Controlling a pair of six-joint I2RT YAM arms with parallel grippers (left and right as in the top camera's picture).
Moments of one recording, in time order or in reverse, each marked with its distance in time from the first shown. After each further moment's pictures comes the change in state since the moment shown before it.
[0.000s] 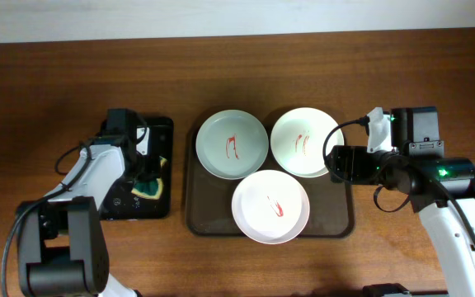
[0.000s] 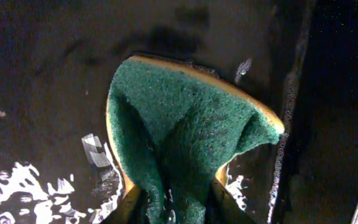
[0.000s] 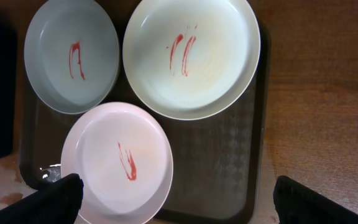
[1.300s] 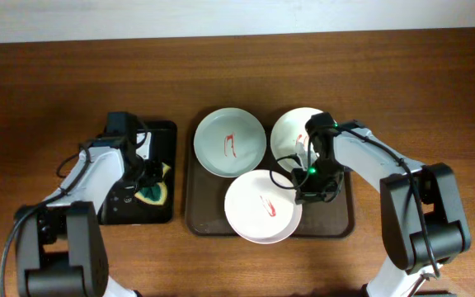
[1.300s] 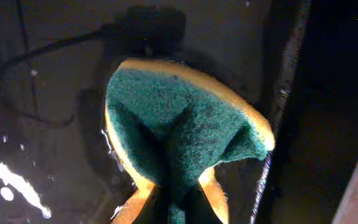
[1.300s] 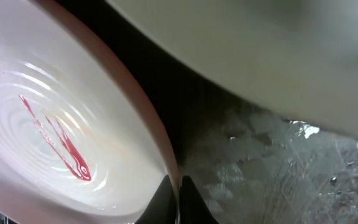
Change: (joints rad) left arm 0.000 -0.029 -0.010 -0.063 0.064 -0.025; right arm 0.196 0.697 -0.029 0.057 -0.149 -0.060
